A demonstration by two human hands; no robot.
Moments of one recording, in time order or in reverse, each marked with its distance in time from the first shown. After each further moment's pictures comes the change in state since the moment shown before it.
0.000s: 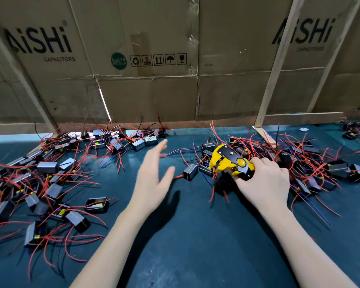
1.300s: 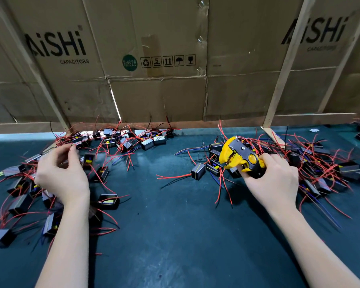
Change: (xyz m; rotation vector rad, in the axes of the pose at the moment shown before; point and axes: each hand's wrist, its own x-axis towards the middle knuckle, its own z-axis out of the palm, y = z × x) left_hand 0.000 -0.085 -0.123 0.227 1.015 -0.280; right_hand -0.002 -0.003 -0.010 0.208 0.137 -0.040
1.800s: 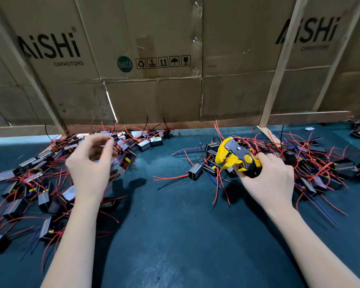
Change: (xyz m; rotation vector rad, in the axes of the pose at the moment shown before) left_hand -0.023 0.050 0.010 -0.294 -0.442 0.188; right_hand 0.000 -0.001 -0.001 0.005 -0.006 -0.016
